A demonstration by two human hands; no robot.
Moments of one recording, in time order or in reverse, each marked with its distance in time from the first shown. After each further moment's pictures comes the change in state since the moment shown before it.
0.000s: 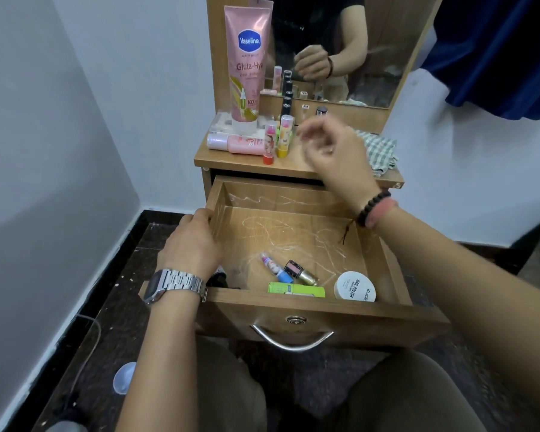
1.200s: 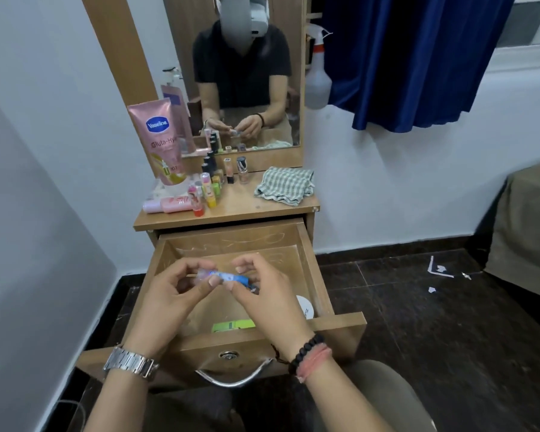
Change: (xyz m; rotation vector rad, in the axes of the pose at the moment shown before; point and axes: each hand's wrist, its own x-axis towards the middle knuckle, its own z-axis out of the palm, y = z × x) left_hand -0.049 0.054 0.007 -0.817 -0.157 0.365; right_hand -0.150 -0.020 -0.010 0.317 -0.064 0.414
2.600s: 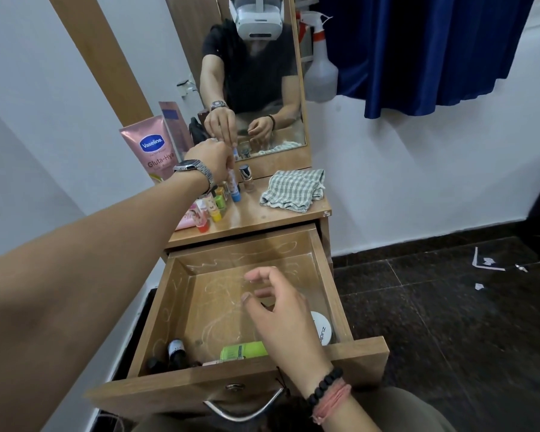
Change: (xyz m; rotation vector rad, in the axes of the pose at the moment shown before) left_hand 0.253 0.093 0.035 1.419 -0.046 0.264; right_hand 0.001 -0.001 -0.014 0.185 0.012 0.083
